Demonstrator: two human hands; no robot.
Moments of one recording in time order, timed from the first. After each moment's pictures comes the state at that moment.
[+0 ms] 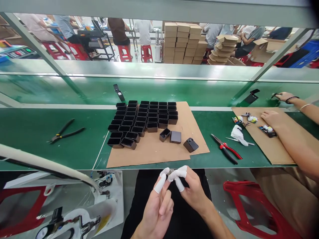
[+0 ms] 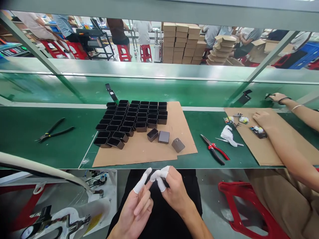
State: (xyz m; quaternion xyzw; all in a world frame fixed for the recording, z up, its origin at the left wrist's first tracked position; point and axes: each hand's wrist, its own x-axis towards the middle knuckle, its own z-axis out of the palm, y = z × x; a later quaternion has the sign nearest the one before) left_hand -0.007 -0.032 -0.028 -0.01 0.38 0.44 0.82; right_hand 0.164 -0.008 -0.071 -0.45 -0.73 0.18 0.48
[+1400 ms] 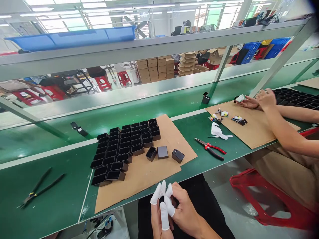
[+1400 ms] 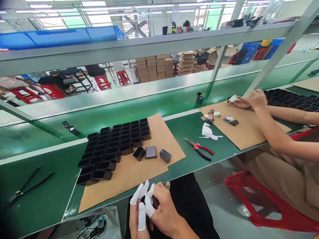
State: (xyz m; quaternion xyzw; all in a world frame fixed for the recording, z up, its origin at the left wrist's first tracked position) left_hand 0.029 -0.032 -0.071 0.34 0.56 0.47 0.59; right_hand 0.147 -0.011 -0.051 -0.53 -0.61 0.27 0.52
